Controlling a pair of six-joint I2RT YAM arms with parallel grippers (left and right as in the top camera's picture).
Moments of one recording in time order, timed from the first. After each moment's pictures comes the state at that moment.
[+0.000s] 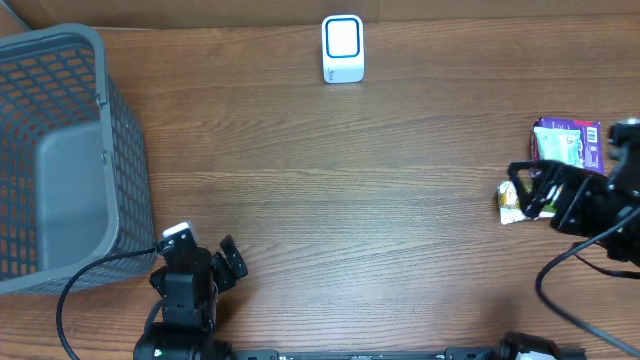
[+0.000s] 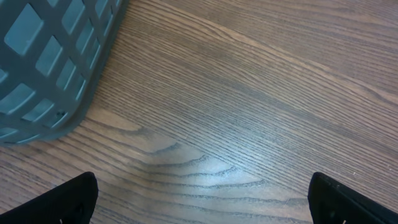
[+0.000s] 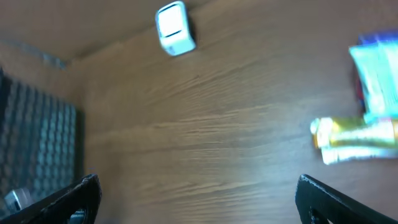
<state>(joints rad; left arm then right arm) -0.10 0.43 0.39 -0.76 -0.28 -0.45 -0.18 1.00 1.54 -1.35 -0.49 0.14</state>
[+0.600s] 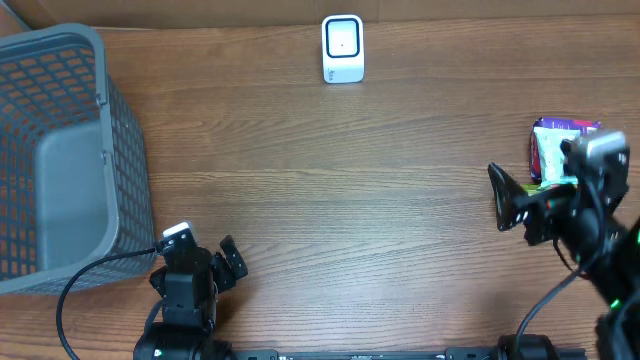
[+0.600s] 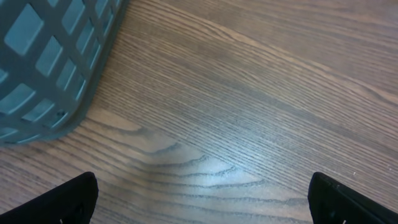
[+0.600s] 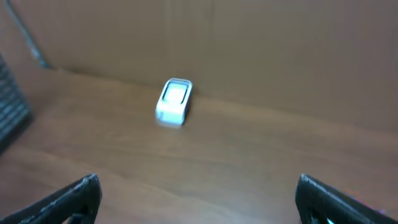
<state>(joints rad) -0.10 0.43 0.39 -0.76 -0.28 -0.45 0.02 0.66 1.08 -0.71 -0.28 -0.08</state>
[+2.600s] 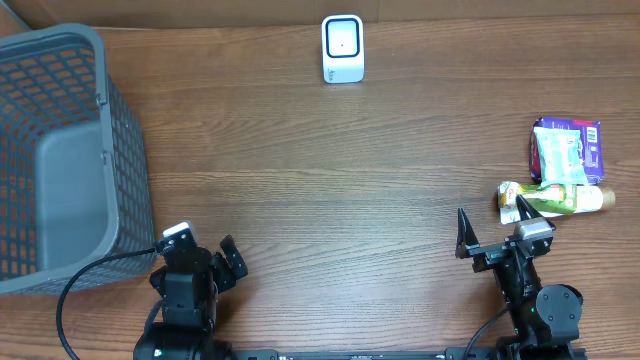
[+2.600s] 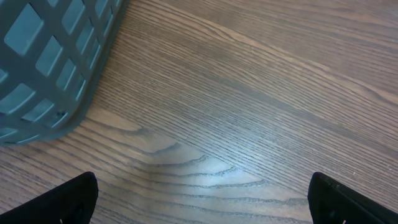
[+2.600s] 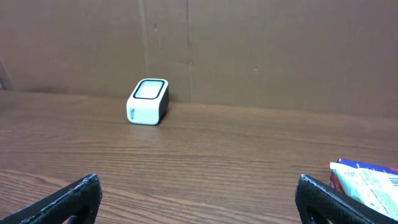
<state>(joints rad) -0.10 0.43 0.39 -0.76 -0.28 -0.45 0.09 0.01 0.02 -0.02 -0.12 0.01</state>
